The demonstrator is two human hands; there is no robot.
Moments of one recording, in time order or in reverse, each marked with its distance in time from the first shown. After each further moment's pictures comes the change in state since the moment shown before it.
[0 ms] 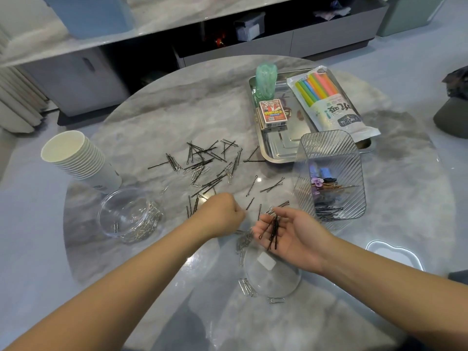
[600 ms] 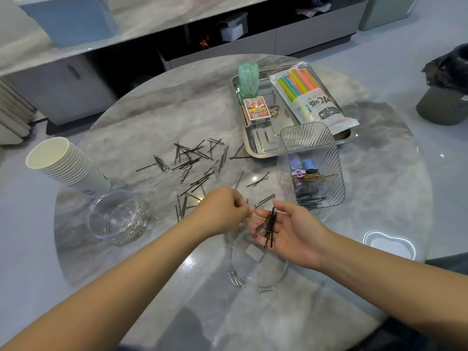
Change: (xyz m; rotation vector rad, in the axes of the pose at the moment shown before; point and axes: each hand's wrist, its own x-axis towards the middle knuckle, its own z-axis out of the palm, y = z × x) left_hand -0.011 0.025 0.006 -0.164 0.047 0.112; right_hand -0.021 -0.002 -0.015 0.054 -0.046 -0.025
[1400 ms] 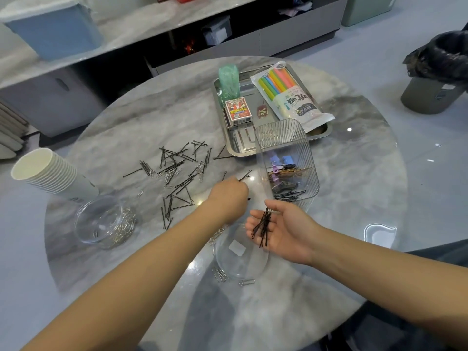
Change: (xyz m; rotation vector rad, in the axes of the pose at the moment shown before) left_hand 0.055 0.024 0.043 0.732 0.054 0.155; right_hand -0.017 -0.006 -0.020 0.014 0.020 0.017
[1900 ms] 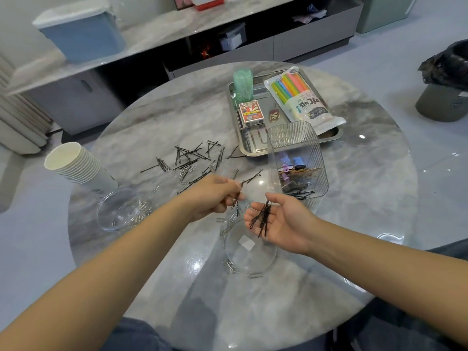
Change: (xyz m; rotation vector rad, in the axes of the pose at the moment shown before) left_hand -0.055 -0.039 -0.035 -1.458 -0.188 -0.266; right_hand 0.005 0.003 0.015 0.013 -0.049 -0.009
